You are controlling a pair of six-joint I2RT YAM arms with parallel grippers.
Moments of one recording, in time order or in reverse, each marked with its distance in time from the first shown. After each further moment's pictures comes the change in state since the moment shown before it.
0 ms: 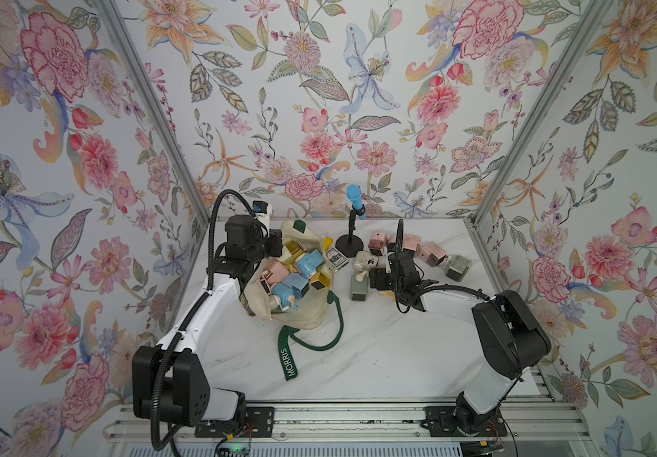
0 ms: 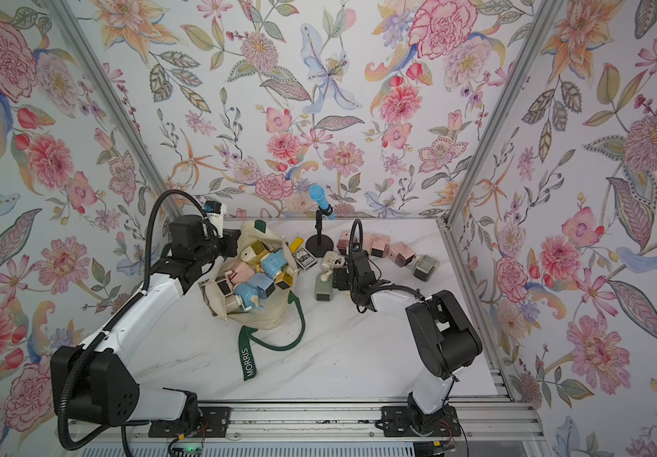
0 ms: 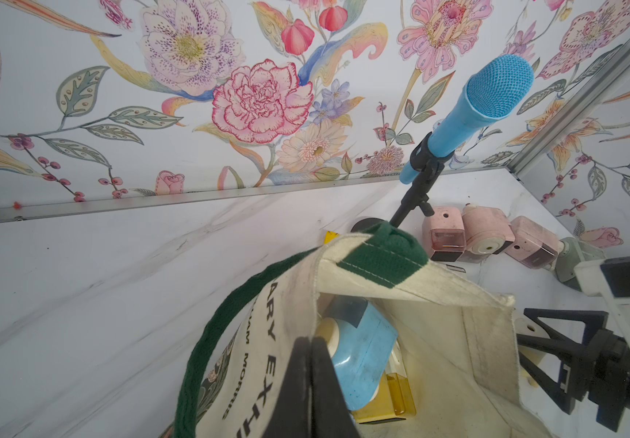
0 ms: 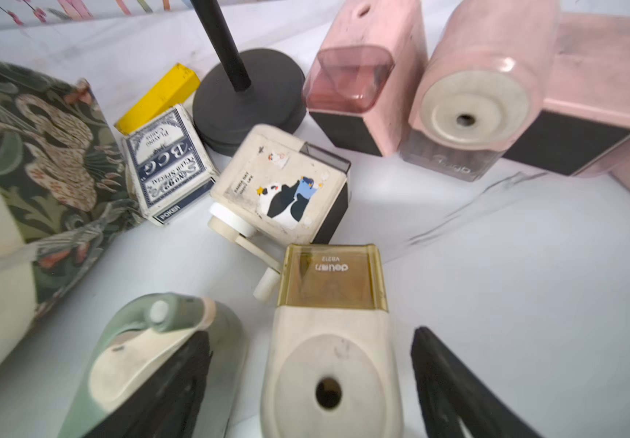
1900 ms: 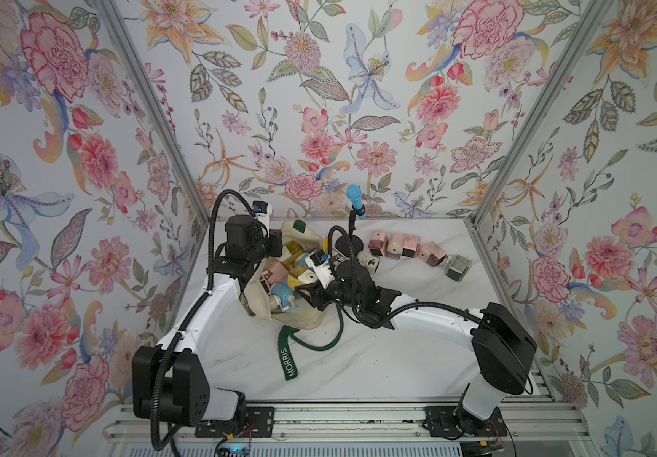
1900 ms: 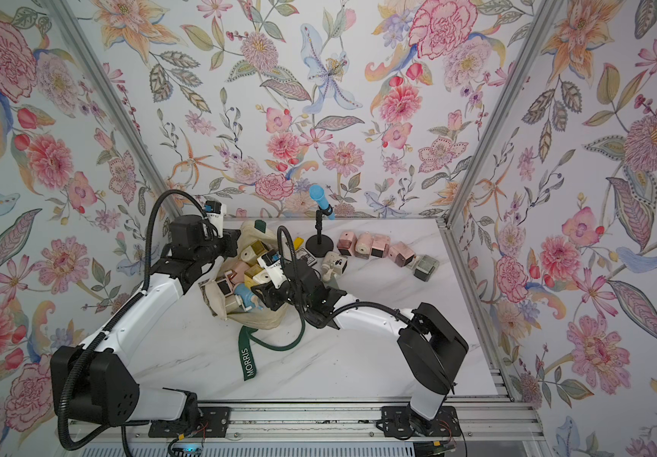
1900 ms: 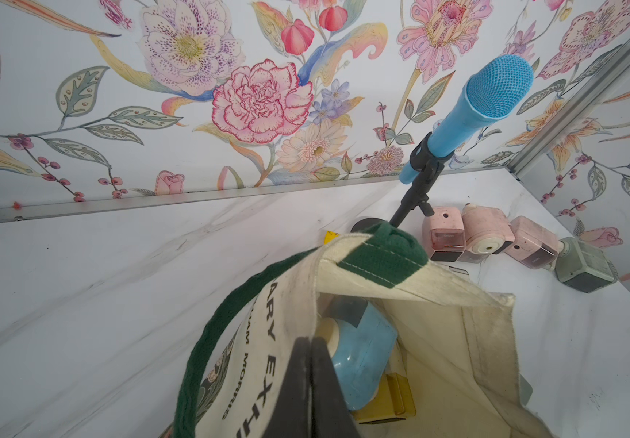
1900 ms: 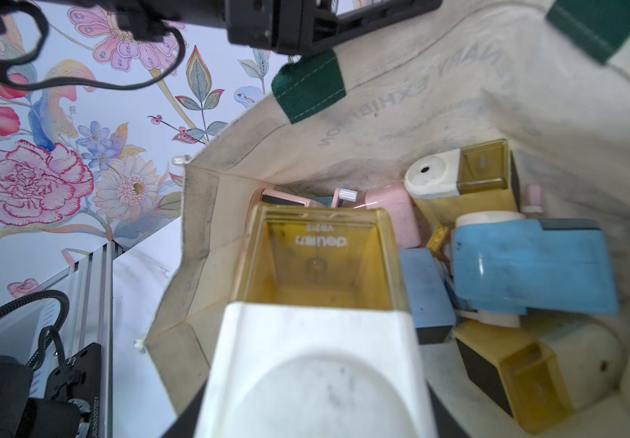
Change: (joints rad) left arm 0.000 0.000 0.000 0.000 0.000 0.000; right arm 0.455 -0.024 0.198 0.120 -0.287 -0.107
